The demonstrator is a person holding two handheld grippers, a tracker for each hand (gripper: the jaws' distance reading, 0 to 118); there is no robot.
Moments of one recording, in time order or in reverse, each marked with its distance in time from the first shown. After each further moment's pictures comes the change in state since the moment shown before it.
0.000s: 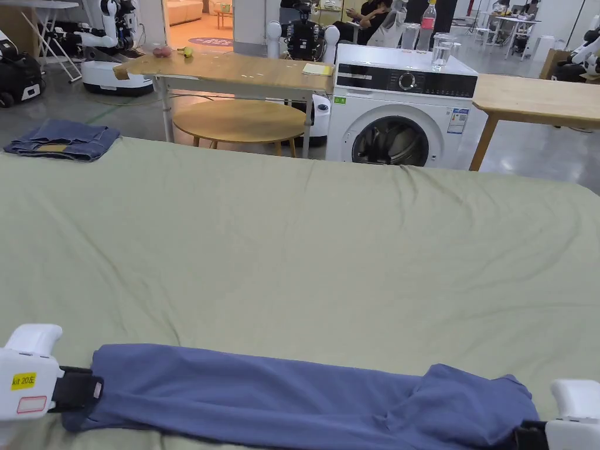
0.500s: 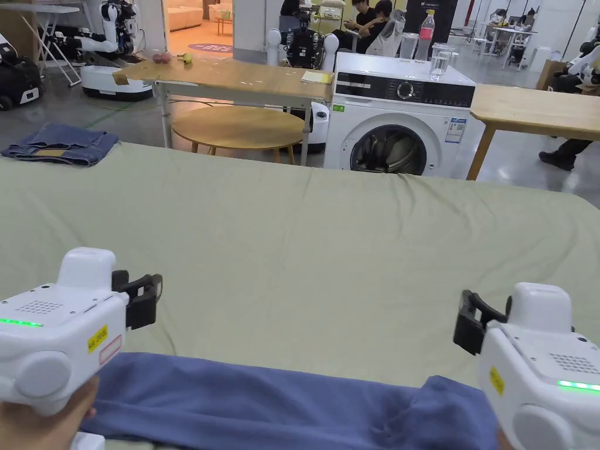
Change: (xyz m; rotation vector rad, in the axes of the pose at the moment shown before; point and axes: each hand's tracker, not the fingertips) left arm 0.097 0.044 0.030 0.616 0.037 -0.123; right arm -0.089 0.062 0.055 0.703 0.022 -0.136
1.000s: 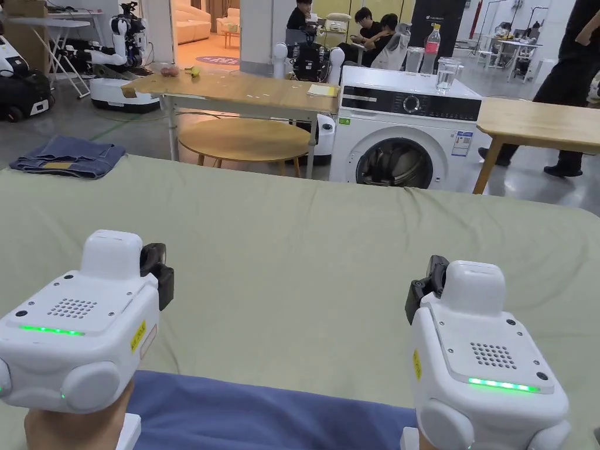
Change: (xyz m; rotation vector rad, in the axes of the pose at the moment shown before) left arm 0.020 0.026 0.006 0.165 0.083 -0.034; right arm -0.069 0.020 -0.007 0.178 0.058 -0.043
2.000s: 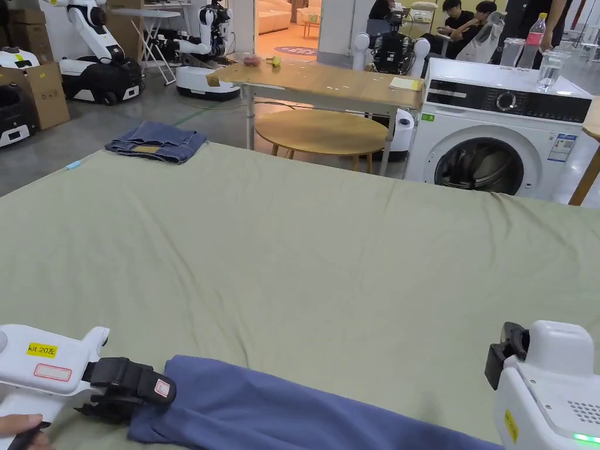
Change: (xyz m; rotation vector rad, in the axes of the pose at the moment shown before) left arm -0.219 -0.172 -0.065 -0.930 -0.702 0.819; right arm 0.006 -0.045 -0.032 -0.235 0.078 0.073
